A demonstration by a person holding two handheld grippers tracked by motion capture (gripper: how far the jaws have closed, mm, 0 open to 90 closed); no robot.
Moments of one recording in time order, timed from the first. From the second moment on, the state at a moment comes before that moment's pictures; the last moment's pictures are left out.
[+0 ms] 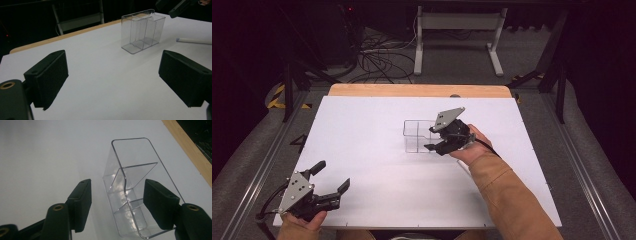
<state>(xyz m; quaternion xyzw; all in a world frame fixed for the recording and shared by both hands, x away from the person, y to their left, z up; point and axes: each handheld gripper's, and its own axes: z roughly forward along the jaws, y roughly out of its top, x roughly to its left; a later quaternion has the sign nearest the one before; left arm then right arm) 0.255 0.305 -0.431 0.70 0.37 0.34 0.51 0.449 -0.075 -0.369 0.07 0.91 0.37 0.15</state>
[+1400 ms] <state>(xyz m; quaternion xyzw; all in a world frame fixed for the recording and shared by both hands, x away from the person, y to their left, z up) 0.256 0.306 -0.433 0.70 0.37 0.34 0.51 0.480 -0.026 -0.406 0.04 0.95 0.25 0.16</state>
